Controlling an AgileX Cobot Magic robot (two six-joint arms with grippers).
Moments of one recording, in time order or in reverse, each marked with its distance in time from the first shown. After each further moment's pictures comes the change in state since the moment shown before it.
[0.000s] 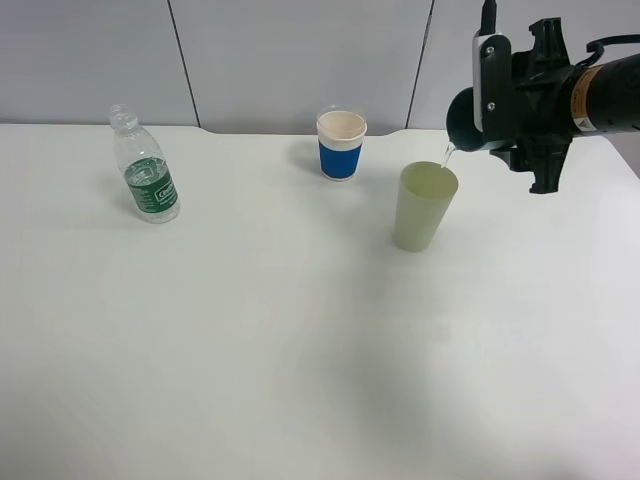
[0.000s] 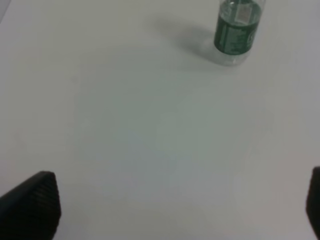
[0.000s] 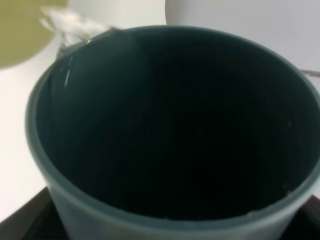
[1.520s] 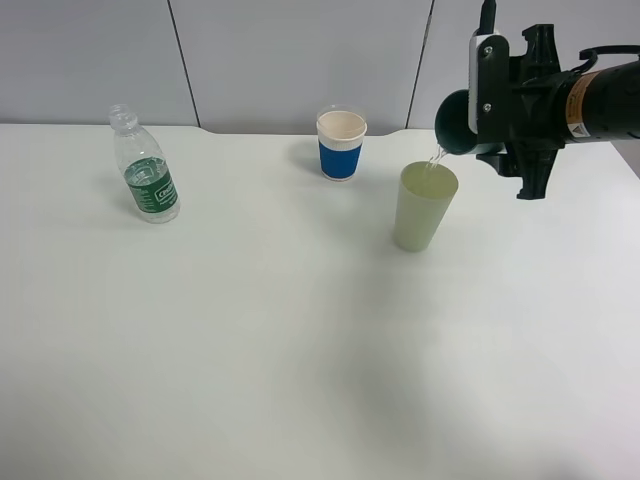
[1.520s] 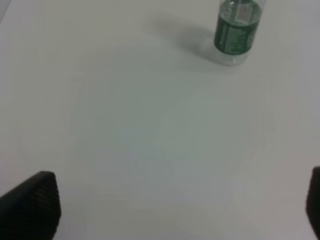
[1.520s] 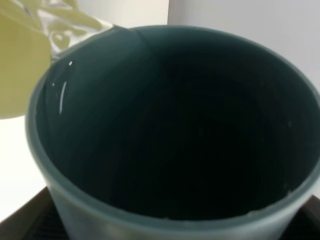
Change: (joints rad) left arm 0.000 0.000 0.000 0.000 0.000 0.000; right arm 0.000 0.000 0.022 0.053 -0.085 -0.005
